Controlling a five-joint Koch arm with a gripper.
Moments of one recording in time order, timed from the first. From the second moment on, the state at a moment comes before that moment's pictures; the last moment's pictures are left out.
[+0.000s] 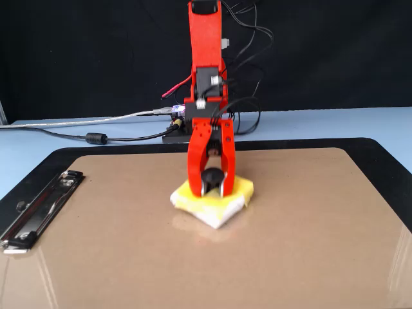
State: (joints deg) arm -7.6 83.5 128.1 -15.0 -85.5
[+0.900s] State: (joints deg) arm -8.8 92.8 147.7 -24.5 -85.7
